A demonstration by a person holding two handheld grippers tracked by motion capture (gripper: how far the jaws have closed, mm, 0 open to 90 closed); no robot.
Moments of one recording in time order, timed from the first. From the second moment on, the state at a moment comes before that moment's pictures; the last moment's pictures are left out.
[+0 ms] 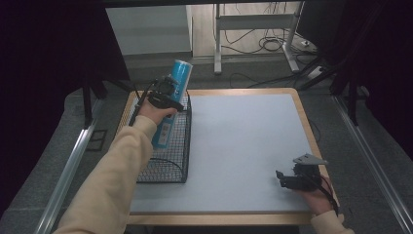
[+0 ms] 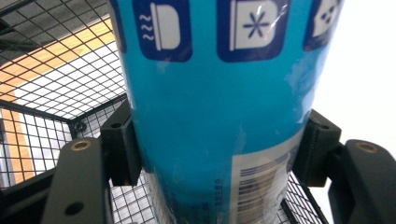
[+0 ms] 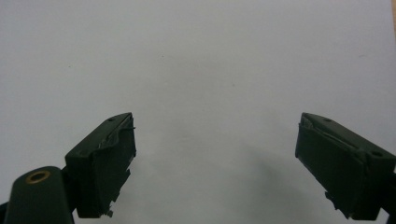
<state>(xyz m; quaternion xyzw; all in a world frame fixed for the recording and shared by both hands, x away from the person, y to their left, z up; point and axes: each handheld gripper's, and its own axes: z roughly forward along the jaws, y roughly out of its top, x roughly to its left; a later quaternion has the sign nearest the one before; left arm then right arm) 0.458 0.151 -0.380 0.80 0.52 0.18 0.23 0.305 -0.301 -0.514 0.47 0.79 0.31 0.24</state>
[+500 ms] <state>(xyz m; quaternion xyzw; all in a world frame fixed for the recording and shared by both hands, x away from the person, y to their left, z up) 0.471 0.146 -0.399 0.80 0.53 0.17 0.20 0.306 -0.301 -0.514 0.47 0.79 0.31 0.25</state>
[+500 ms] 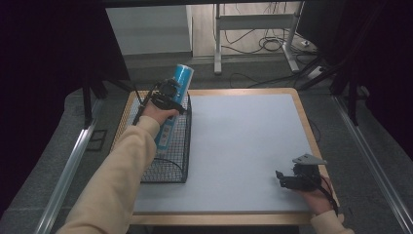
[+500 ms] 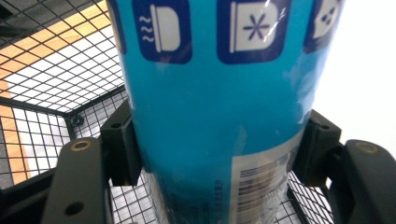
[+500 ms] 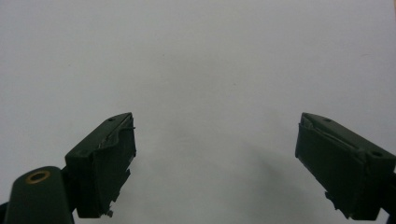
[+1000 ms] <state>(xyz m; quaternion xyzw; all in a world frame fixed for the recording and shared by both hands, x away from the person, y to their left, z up) 0.482 0.136 -0.406 0.81 0.54 0.17 0.18 0.306 -0.302 -0.514 0.47 0.79 0.31 0.24</state>
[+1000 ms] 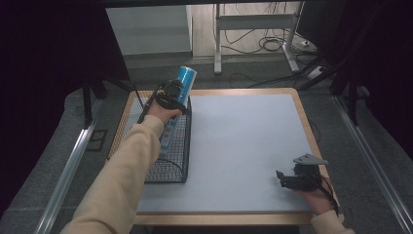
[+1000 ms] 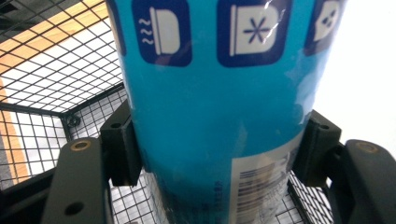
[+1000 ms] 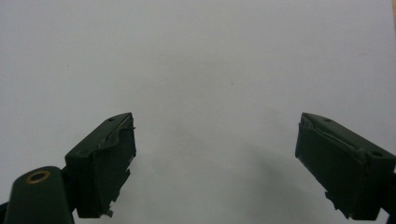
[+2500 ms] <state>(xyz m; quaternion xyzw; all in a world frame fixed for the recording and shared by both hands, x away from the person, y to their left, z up) 0.500 0.131 -0.425 0.81 0.54 0.16 0.13 0.306 -0.301 -0.515 0.47 0.79 0.31 0.24</state>
